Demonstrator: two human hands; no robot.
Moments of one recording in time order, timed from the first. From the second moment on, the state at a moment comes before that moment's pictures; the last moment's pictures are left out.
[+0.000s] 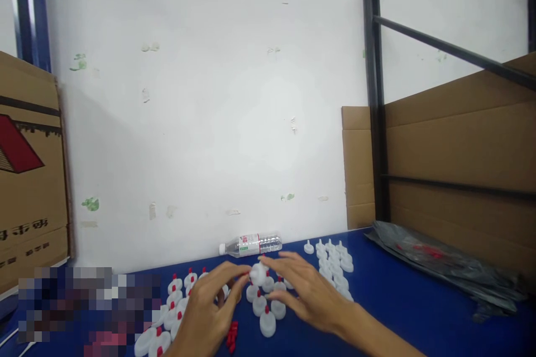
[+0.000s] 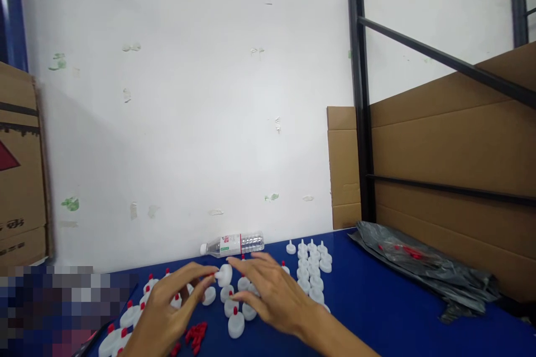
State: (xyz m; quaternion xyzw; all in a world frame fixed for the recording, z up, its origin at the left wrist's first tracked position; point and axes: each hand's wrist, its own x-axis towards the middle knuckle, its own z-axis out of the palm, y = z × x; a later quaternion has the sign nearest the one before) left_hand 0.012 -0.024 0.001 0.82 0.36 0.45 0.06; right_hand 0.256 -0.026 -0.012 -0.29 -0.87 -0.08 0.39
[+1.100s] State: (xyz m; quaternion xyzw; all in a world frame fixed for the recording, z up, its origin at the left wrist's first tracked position) left_hand -0.020 0.002 0.008 0.86 0.49 0.12 -0.03; right_hand 0.359 0.062 -0.049 -0.62 -0.76 0.06 0.17
